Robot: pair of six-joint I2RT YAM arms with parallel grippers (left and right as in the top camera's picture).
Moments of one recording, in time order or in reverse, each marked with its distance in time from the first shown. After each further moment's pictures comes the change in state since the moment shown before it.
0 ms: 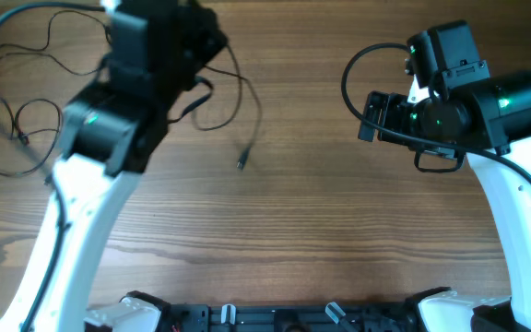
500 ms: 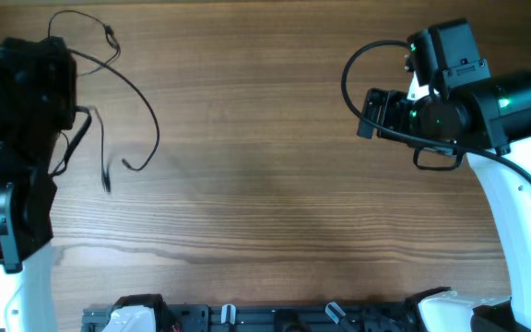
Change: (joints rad) left arm 0.419 -0.238 0.000 -0.196 -0.004 -0.290; right arm 0.000 0.000 0.000 0.029 0.000 0.000
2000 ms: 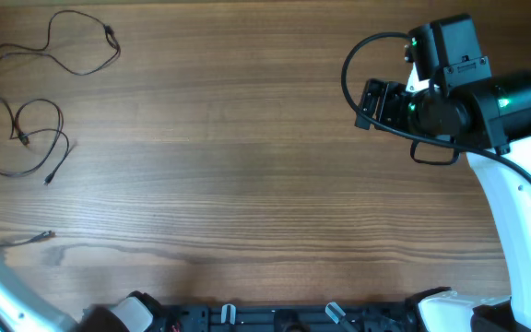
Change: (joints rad) left arm 0.703 0.201 -0.001 0.040 -0.629 -0.023; right arm 0.000 0.001 0.000 0.065 0.000 0.000
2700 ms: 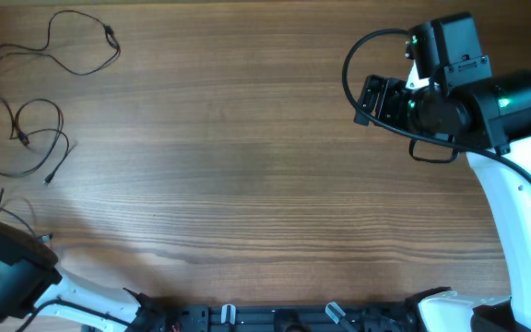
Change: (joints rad) left arm 0.127 0.529 0.002 -0.202 0.212 0.074; right arm 0.000 0.000 0.000 0.025 0.000 0.016
